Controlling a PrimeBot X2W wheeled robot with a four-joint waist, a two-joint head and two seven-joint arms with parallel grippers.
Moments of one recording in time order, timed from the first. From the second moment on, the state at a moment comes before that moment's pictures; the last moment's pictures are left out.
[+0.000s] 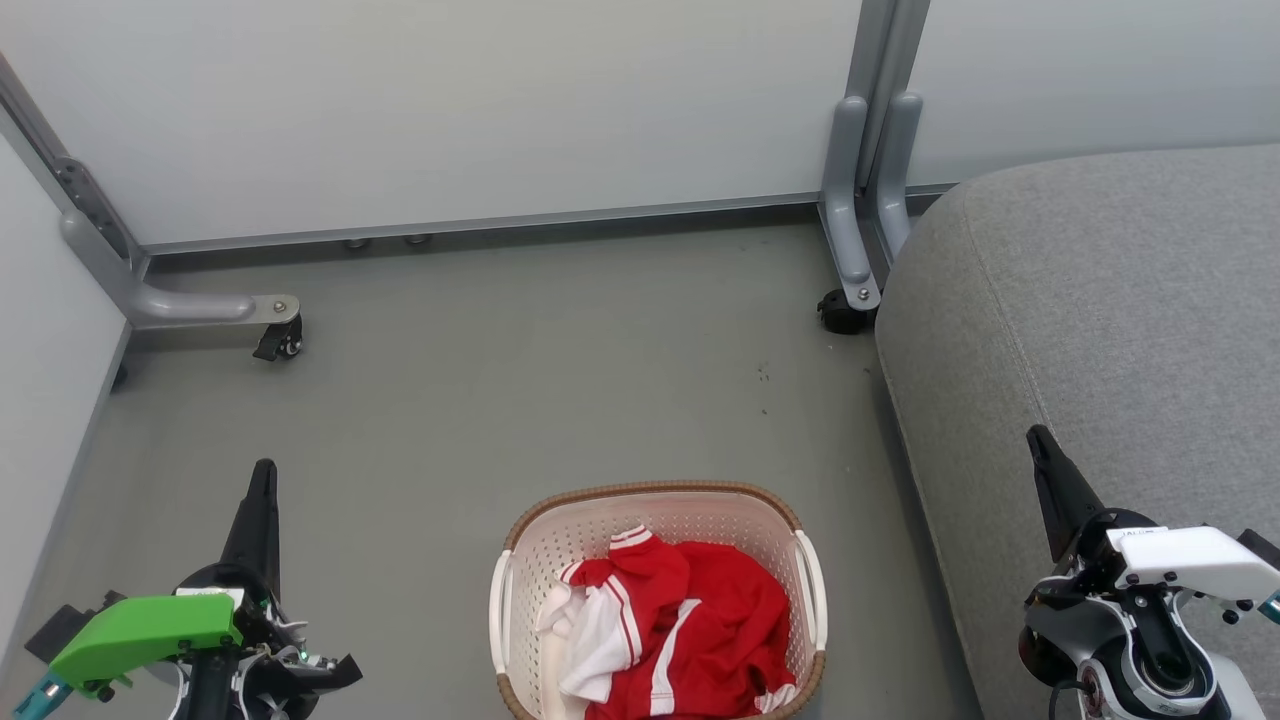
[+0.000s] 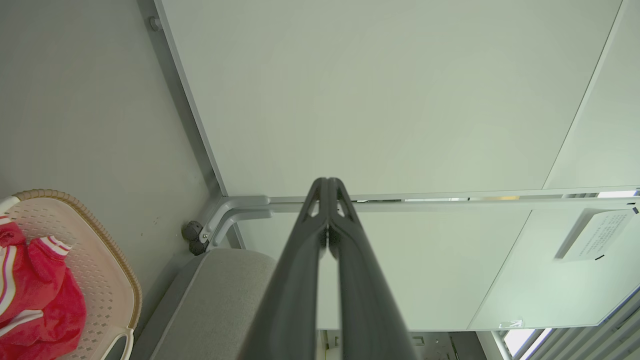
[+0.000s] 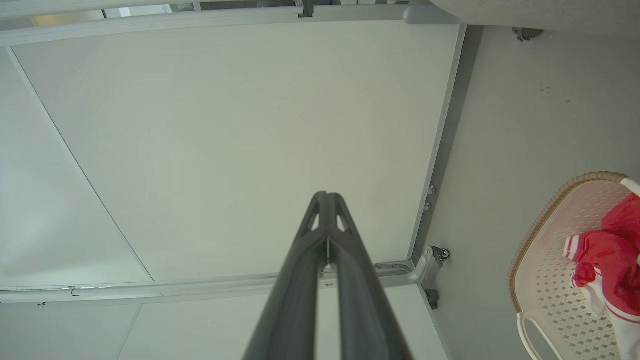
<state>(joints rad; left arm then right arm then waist) -0.10 0.05 0.12 0.24 -1.62 -0.13 0.11 -0.11 -0.05 -0.11 0.24 1.61 0.13 0.11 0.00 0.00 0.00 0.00</state>
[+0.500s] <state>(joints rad) -0.10 0.05 0.12 0.24 -1.62 -0.13 0.11 -0.11 -0.05 -0.11 0.24 1.61 0.13 0.11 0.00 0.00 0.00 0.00</state>
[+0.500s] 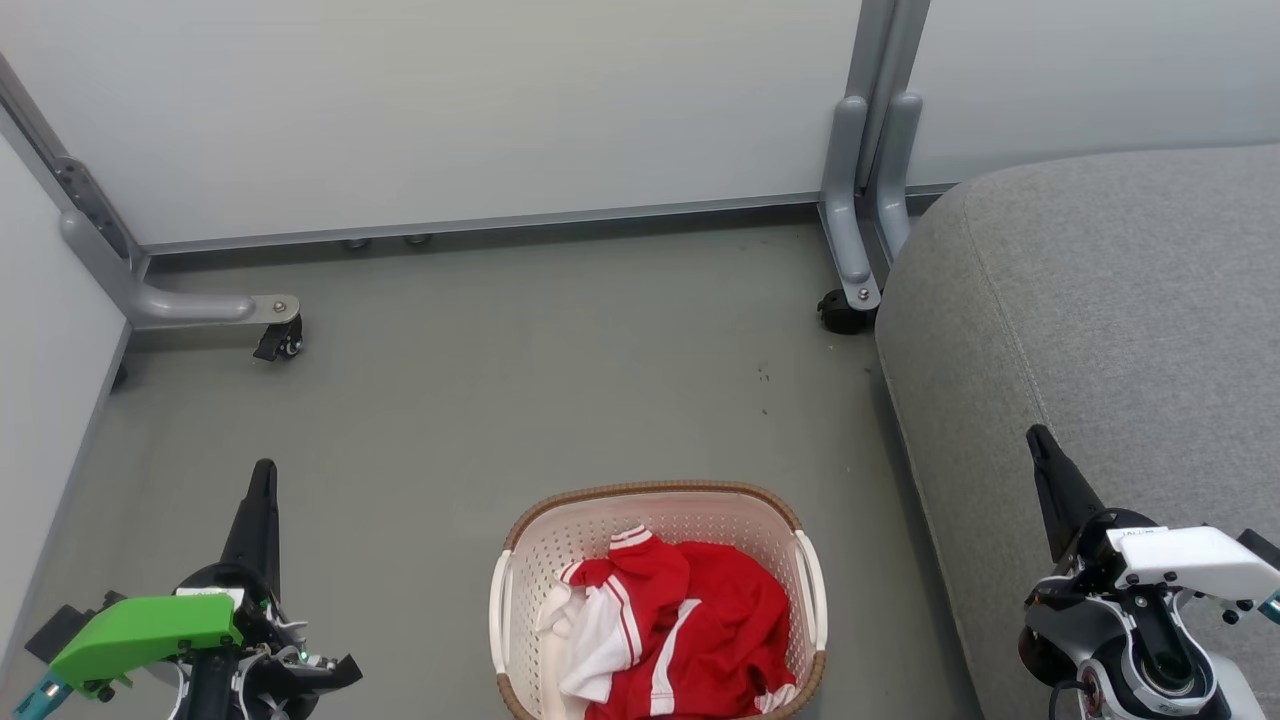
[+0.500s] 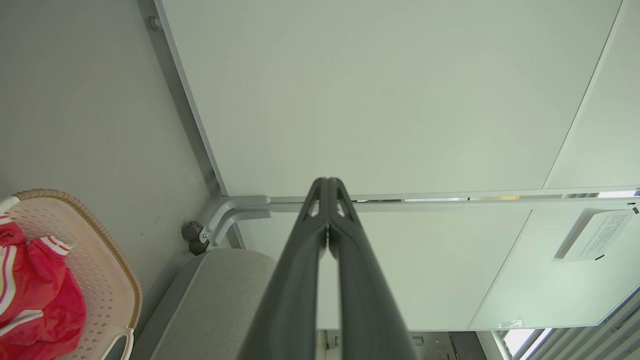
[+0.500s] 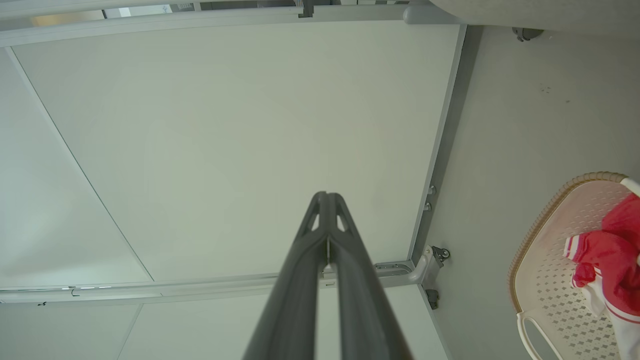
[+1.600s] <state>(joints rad) -0.06 0.04 0.06 0.27 -1.46 -0.13 0.04 -0.04 -0.04 -0.07 0.25 1.44 0.13 0.04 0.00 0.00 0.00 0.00</state>
